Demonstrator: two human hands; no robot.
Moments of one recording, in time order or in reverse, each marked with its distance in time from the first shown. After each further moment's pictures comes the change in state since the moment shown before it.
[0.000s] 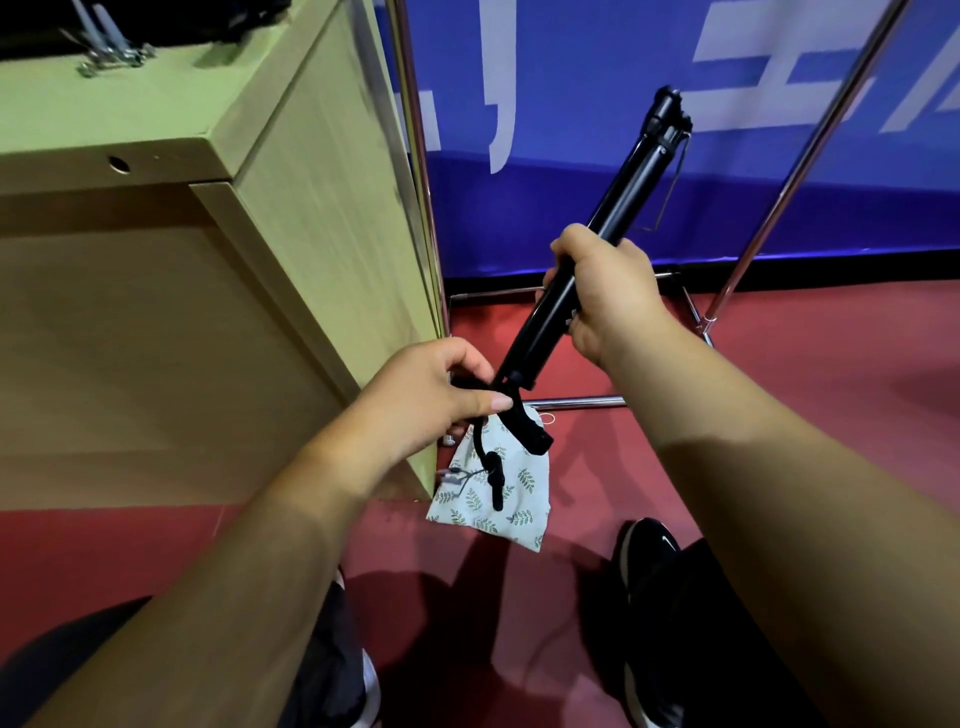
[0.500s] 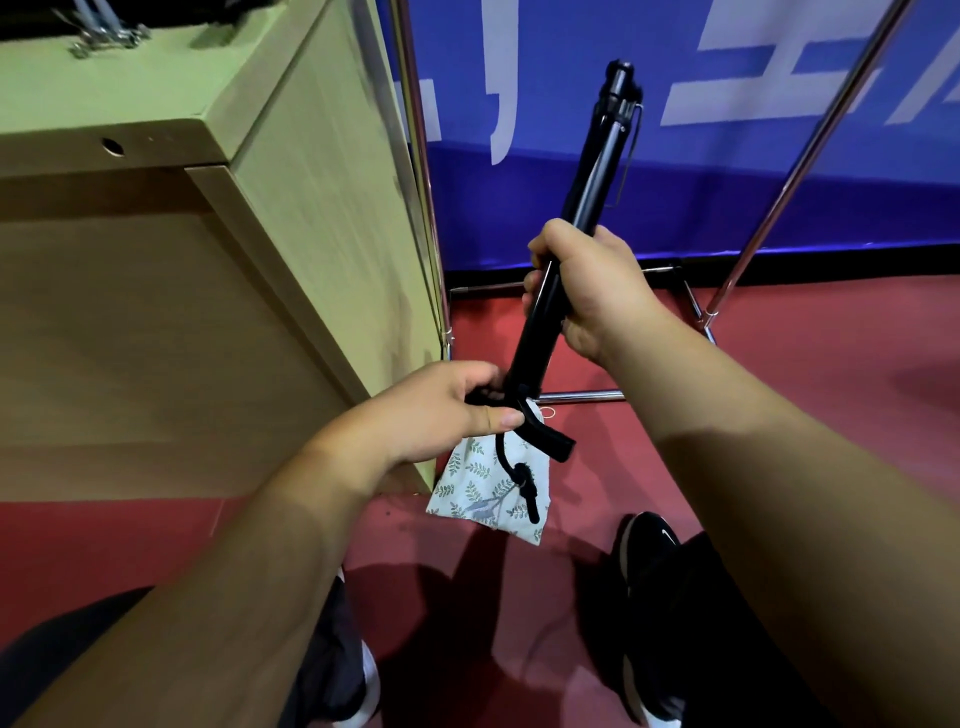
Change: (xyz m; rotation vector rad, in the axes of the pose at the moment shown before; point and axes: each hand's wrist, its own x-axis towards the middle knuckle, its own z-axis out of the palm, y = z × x) left_hand 0.009 -0.028 0.008 -0.024 -0.337 0.063; right_hand -0.010 0.001 0.006 -0.036 -0.163 0.013
